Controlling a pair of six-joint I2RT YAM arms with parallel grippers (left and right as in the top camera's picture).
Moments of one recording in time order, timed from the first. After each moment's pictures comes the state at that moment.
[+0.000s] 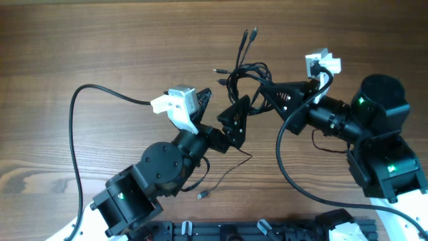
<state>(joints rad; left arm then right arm) -0.96 0.89 0.89 -0.04 -0.38 -0.67 0.26 0.96 1.09 -0.40 -0.71 0.39</state>
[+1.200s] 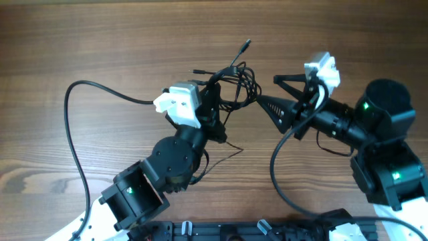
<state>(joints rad) -0.96 0.94 0.89 -0.03 -0.56 -0.47 0.26 0.92 1.09 -0.45 -0.67 0.08</state>
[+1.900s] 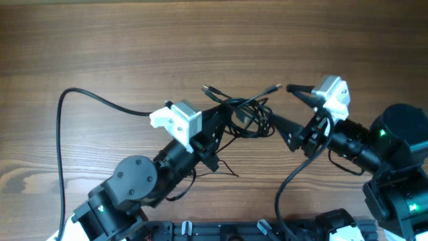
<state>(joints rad) -0.96 0.79 0.89 -0.05 -0.19 -0.32 0.26 0.80 1.09 -0.54 -0.65 -0.13</state>
